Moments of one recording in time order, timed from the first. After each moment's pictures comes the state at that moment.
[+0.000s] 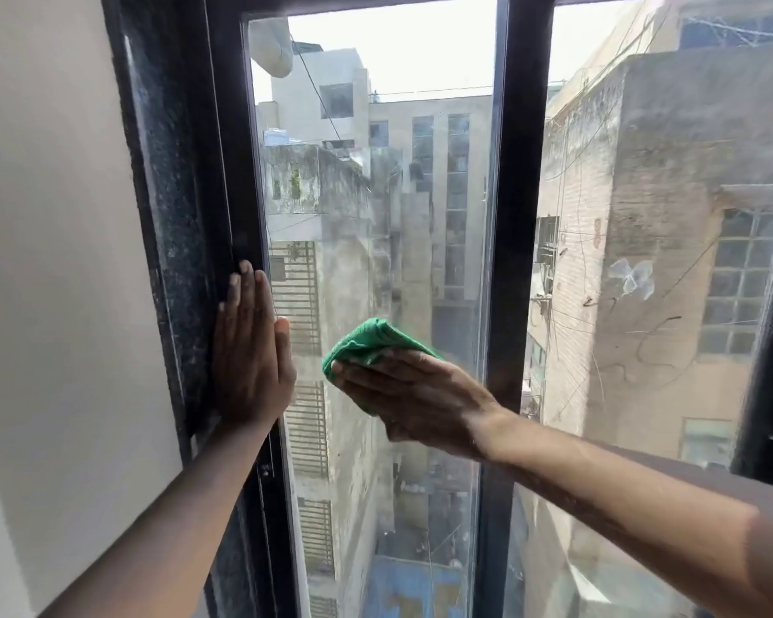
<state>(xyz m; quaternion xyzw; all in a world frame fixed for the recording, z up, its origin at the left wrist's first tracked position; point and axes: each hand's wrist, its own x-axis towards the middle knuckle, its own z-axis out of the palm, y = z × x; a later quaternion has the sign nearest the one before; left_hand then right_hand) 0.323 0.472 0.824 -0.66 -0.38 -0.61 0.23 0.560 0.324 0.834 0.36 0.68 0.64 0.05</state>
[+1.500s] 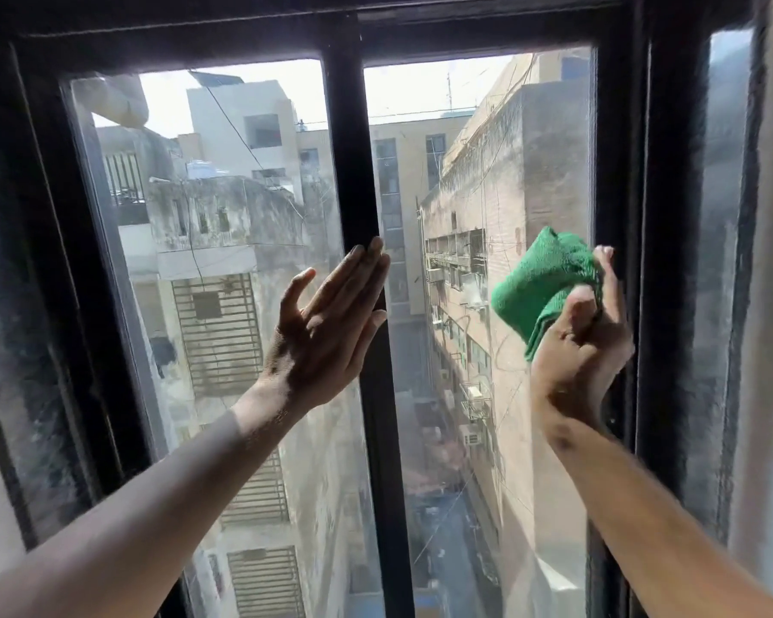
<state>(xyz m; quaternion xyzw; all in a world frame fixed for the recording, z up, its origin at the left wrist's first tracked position) 0.509 0.389 0.910 -0.74 -0.16 -0.51 0.42 0.722 0.206 0.891 0.43 0.25 0.32 -0.81</state>
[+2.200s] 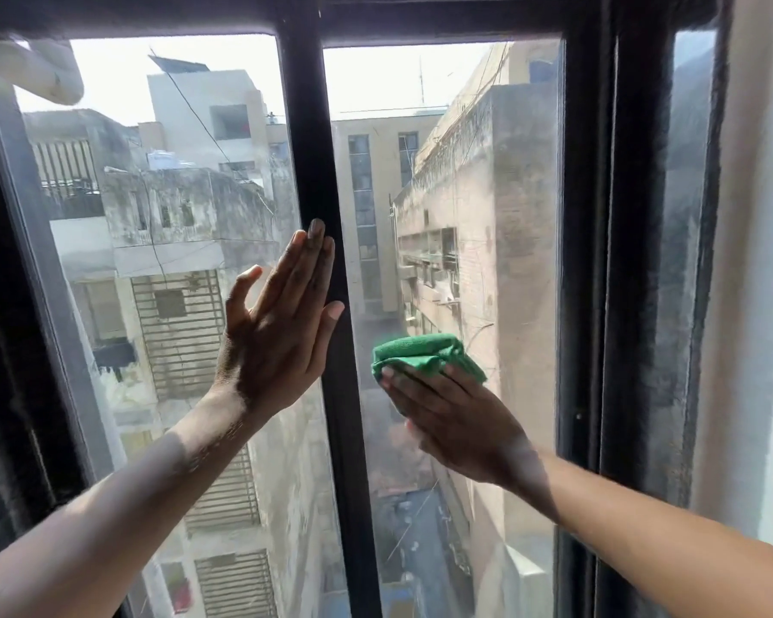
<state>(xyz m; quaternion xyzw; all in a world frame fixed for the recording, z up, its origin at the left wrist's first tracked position) 0.512 0.390 0.909 -0.69 -0.19 -0.56 0.42 0.765 0.252 0.795 0.52 0.61 0.59 -0.10</state>
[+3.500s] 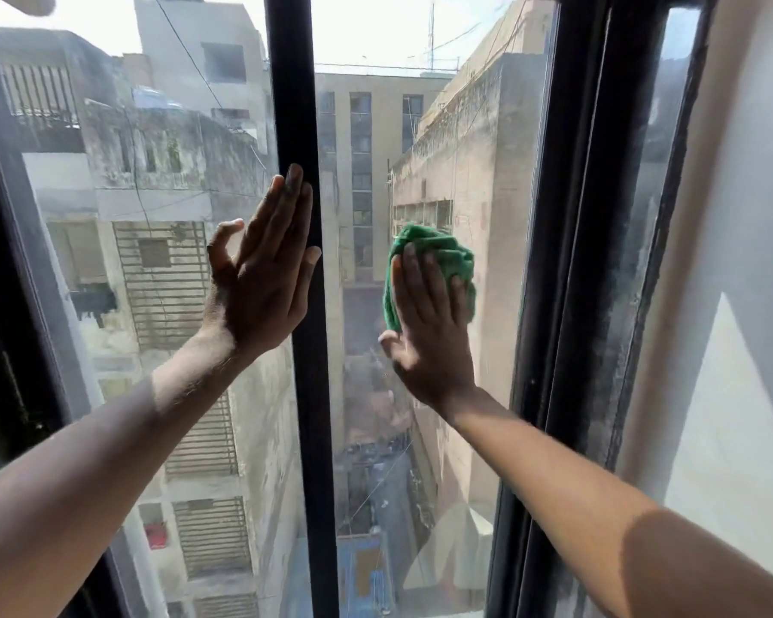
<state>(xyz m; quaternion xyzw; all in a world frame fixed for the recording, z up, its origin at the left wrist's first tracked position) 0.529 0.382 0.902 -0.70 -0.22 -0.58 0.36 0.746 0.258 0.825 0.61 0.54 0.47 -0.33</state>
